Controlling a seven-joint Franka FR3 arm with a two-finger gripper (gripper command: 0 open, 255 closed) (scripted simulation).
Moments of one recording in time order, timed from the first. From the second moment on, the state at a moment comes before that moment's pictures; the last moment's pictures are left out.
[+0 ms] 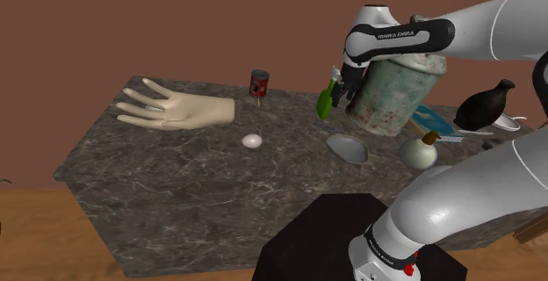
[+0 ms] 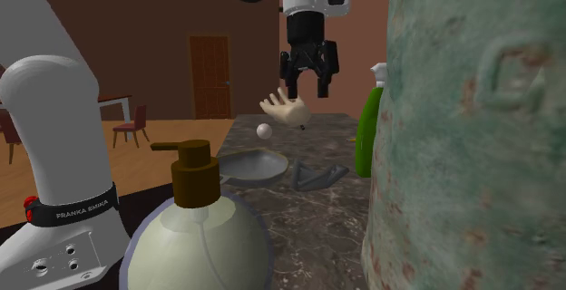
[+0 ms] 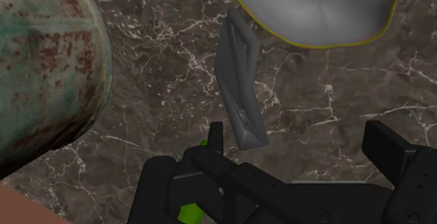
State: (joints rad) arm -0.14 -0.34 -0.31 -2.32 -0.22 1.99 -0.28
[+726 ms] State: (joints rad) arm -0.16 -0.17 -0.39 -2.30 -0.19 2.16 -0.36
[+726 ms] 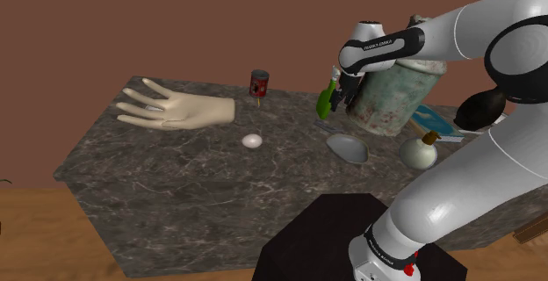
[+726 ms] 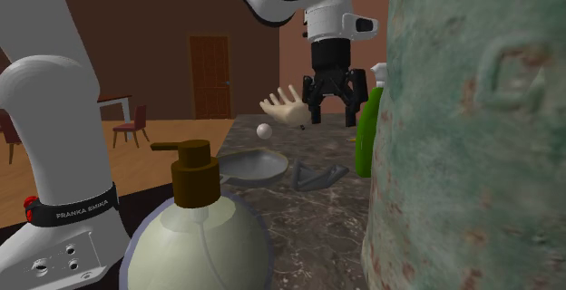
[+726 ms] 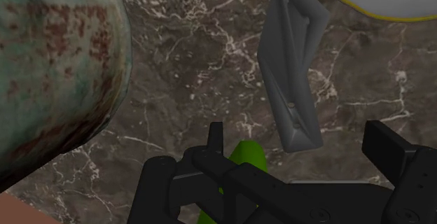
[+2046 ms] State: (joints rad) arm -0.16 -0.15 -0.40 -2.31 -0.18 2.19 -0.38
